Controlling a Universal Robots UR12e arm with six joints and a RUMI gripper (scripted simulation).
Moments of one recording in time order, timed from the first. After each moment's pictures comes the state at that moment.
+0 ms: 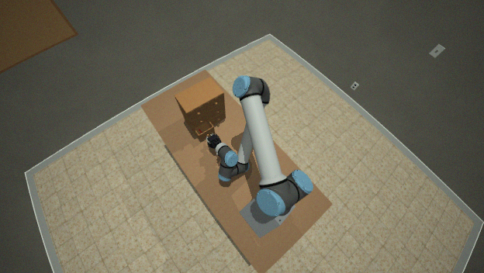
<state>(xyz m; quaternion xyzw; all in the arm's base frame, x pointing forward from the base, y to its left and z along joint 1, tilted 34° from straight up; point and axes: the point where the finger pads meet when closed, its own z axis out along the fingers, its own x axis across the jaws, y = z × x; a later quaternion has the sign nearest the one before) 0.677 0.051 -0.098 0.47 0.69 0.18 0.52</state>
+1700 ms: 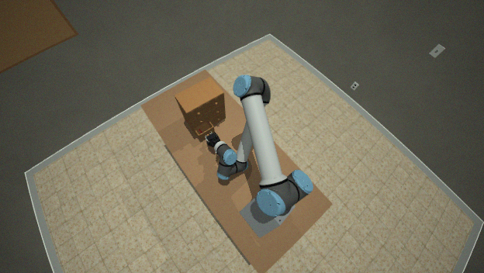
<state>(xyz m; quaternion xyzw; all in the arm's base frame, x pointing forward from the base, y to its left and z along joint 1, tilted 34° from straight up) 0.691 0.052 -0.097 0.47 0.69 0.18 0.52</state>
